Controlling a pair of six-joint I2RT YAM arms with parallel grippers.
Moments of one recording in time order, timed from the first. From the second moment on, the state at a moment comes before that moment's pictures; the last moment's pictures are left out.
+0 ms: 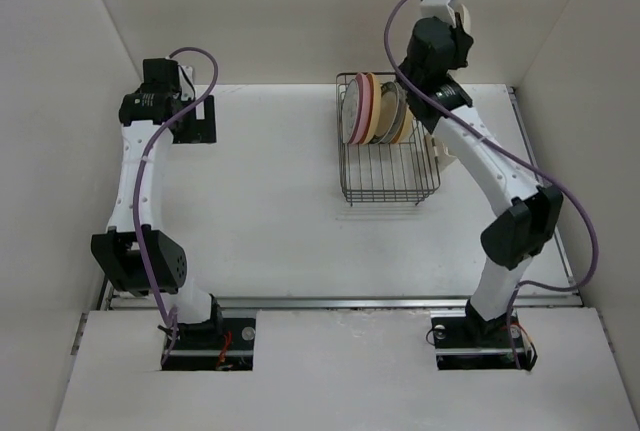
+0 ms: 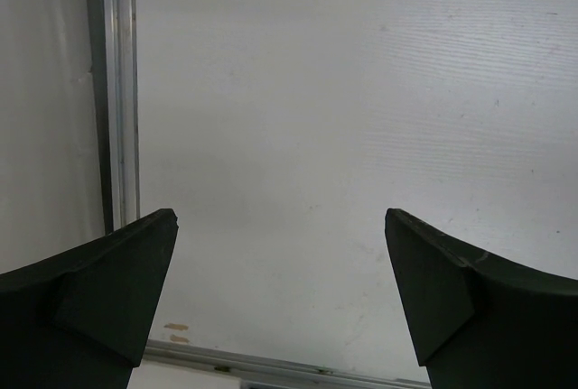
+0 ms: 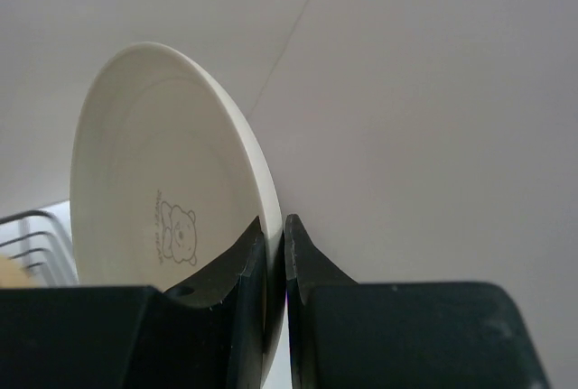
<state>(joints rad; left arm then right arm) 0.05 1.57 1.72 -1.06 -0.10 0.03 0.44 1.86 1.93 0.07 1.19 -0.58</state>
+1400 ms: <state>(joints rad) 0.05 1.53 1.50 -0.97 0.06 0.01 0.69 2.40 2.00 -0.28 -0.22 0.42</state>
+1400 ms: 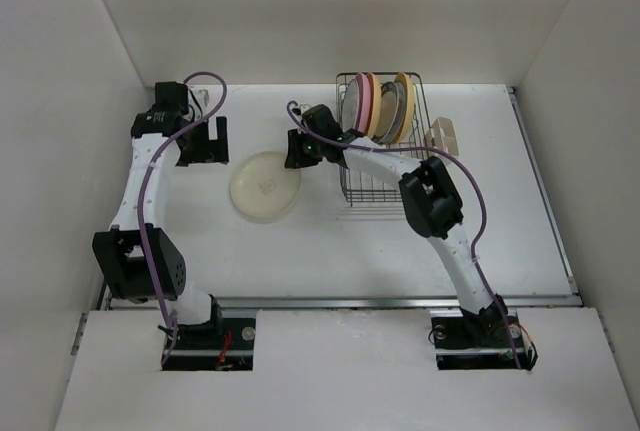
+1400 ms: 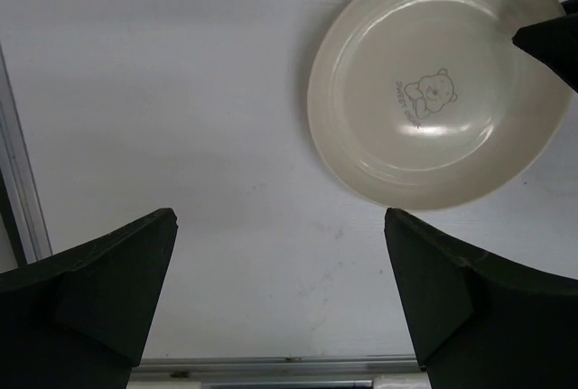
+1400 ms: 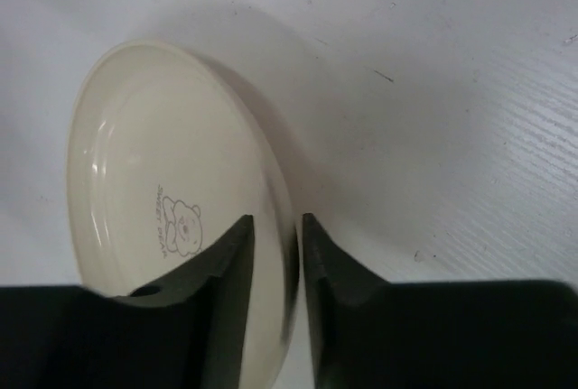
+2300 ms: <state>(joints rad) 0.04 1.55 1.25 -0.77 -0.25 -0.08 0.45 1.98 2.19 -0.48 0.53 0.25</state>
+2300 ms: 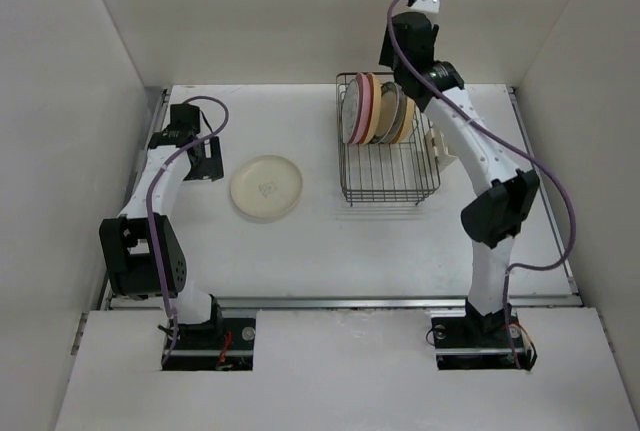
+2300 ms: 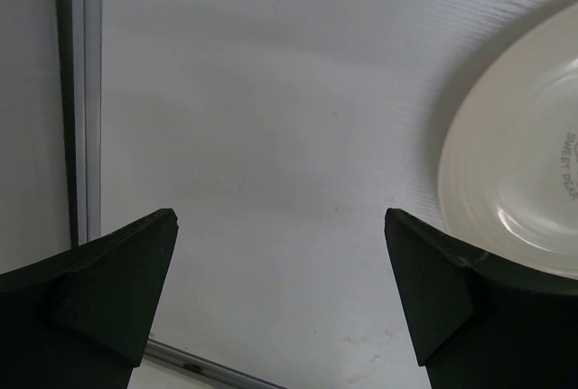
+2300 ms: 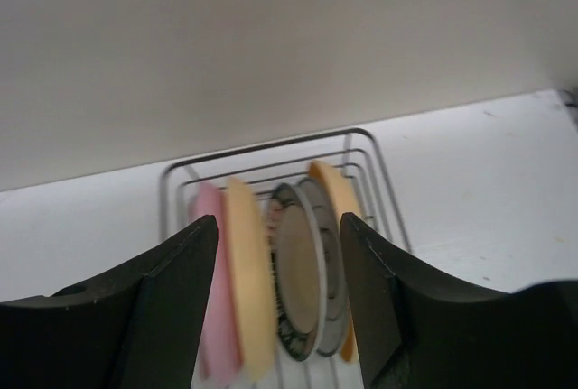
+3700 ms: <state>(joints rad) 0.04 1.56 1.32 -0.83 -0.31 -0.10 0.39 2.16 2.18 -0.60 0.82 0.12</state>
